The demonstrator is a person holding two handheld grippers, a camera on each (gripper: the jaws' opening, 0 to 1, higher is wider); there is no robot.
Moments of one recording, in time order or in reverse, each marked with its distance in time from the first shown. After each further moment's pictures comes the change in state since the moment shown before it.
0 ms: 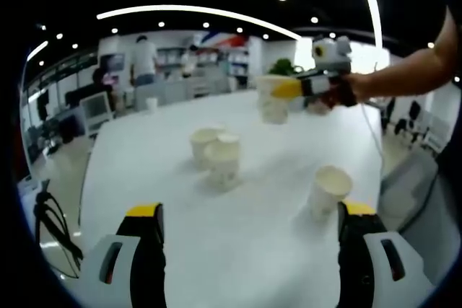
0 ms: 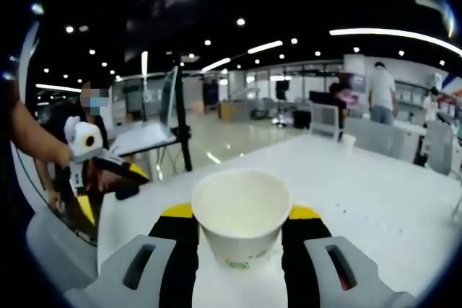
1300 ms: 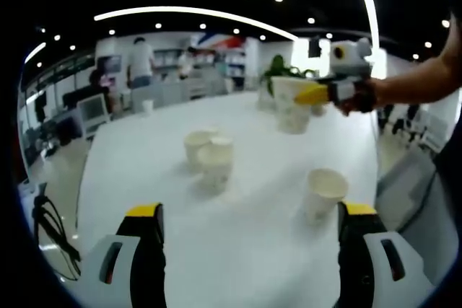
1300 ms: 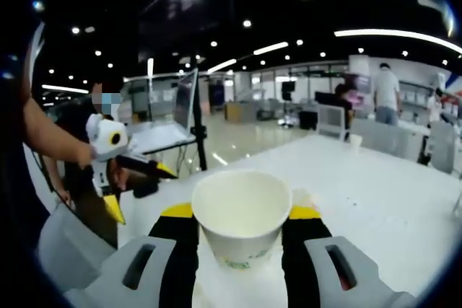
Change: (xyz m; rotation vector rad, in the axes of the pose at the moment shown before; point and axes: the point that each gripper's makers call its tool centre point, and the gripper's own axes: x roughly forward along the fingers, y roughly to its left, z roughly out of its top) left arm 0.005 -0.010 0.005 0.008 -0.007 -0.016; right arm -0.031 0.045 -0.005 -0.004 -0.003 0.033
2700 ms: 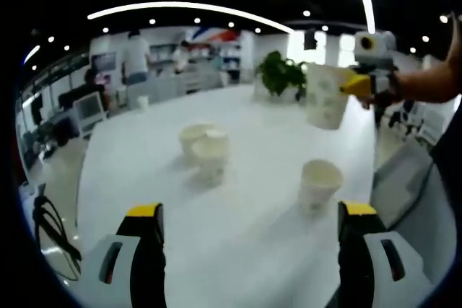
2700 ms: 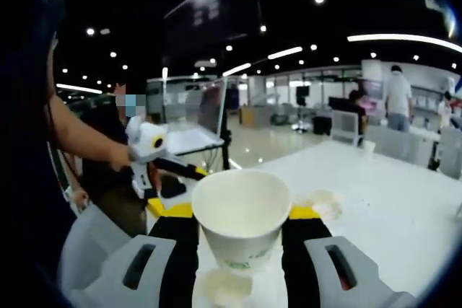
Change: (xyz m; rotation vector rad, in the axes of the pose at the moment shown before) left arm -0.002 -0.005 -0.009 0.010 0.049 -0.020; right arm -0.037 0.063 0.007 -0.019 -0.027 0.085
